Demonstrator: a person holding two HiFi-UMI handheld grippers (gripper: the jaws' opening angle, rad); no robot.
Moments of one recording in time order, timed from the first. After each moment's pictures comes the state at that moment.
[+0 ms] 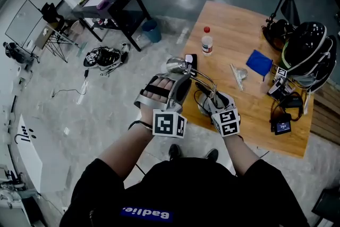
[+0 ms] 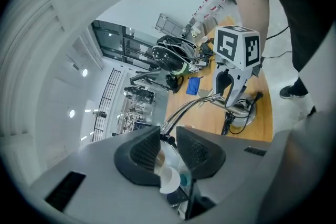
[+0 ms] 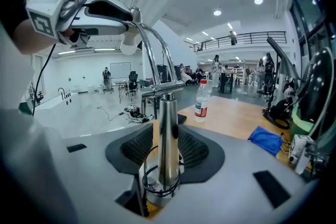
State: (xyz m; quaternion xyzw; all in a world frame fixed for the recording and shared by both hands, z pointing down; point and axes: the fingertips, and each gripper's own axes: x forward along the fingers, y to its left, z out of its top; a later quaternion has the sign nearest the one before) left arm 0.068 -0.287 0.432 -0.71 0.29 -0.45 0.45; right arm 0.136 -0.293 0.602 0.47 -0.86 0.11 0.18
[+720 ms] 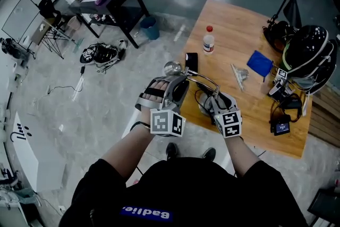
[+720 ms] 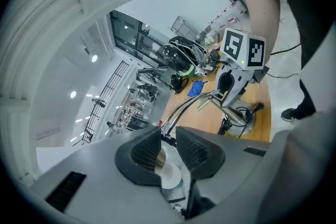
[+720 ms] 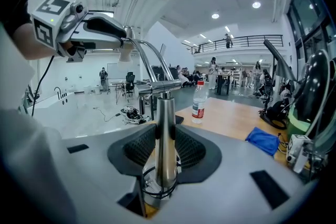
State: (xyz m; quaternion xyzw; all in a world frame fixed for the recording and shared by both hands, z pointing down) left arm 0.040 -0.296 0.456 -0.76 0.33 -0.41 0.38; right arm 0.138 -0.295 0.603 0.49 -0.85 0.10 0.17
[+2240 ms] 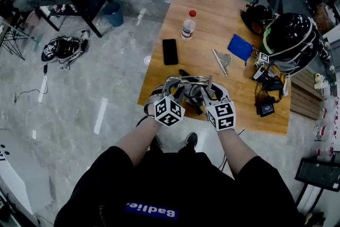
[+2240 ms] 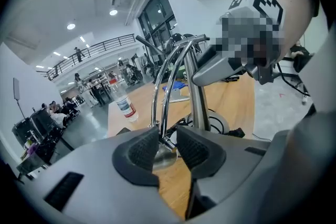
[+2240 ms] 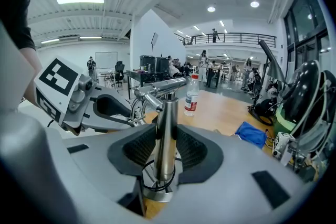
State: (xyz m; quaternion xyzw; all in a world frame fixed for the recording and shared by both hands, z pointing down) left arm 0.051 -0.317 0.654 -0.90 0.27 -0.34 0.07; right arm 0.128 -0.301 0.604 0.54 -0.80 0.12 0.23
